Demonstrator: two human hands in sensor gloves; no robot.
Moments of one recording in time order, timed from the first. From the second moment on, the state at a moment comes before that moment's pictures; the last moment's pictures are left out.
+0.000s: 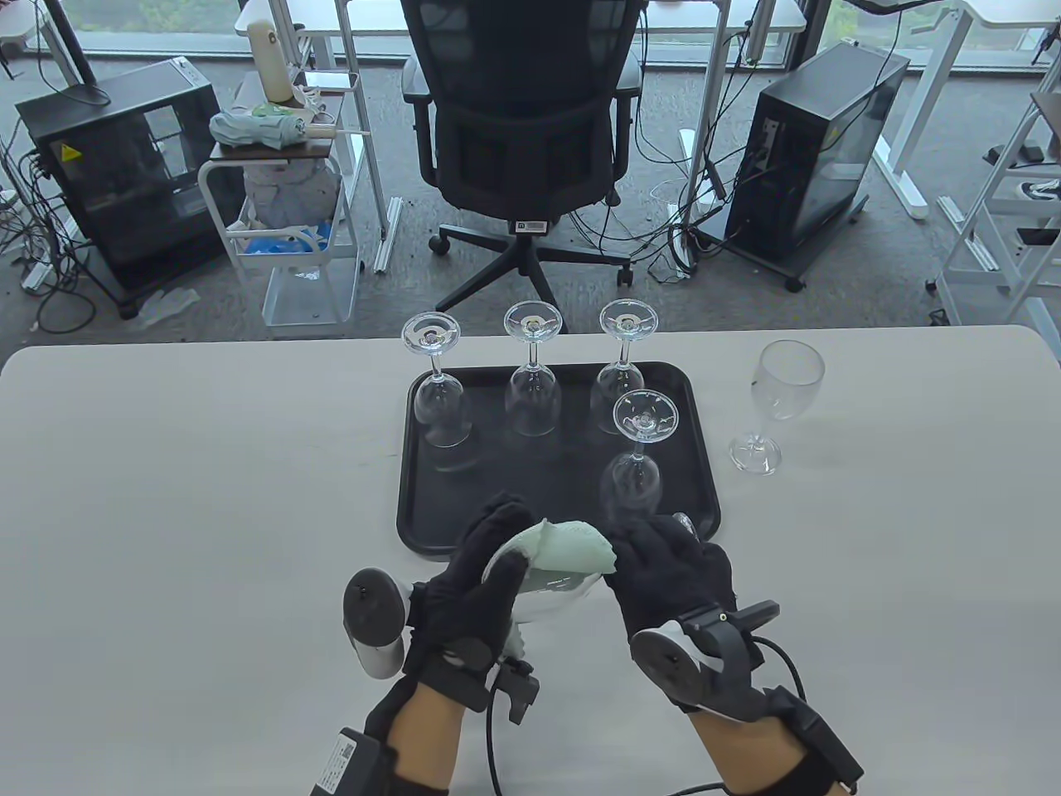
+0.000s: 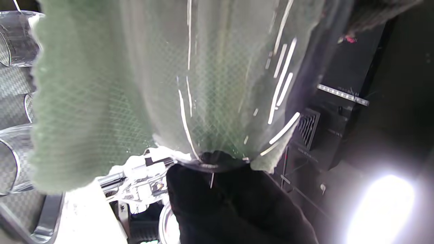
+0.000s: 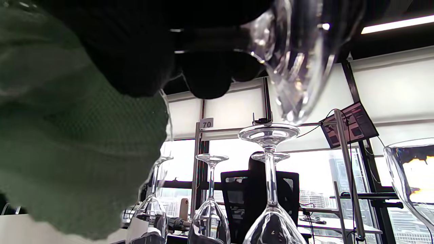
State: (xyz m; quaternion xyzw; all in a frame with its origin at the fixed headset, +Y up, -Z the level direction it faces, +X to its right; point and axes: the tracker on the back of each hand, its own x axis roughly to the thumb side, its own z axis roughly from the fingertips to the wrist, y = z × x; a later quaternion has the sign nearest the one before) left_hand -0.132 -0.702 -0.310 0.09 -0.25 0.65 0.71; right_hand 0.118 -0.656 -0.271 0.16 -0.32 0.93 0.07
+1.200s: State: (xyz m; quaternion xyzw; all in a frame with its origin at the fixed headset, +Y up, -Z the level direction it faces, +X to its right) left_hand -0.141 -0.698 -0.312 0.06 -0.25 0.69 0.67; right_hand 0.190 -0.676 -0.297 0.33 -0.35 0.82 0.31
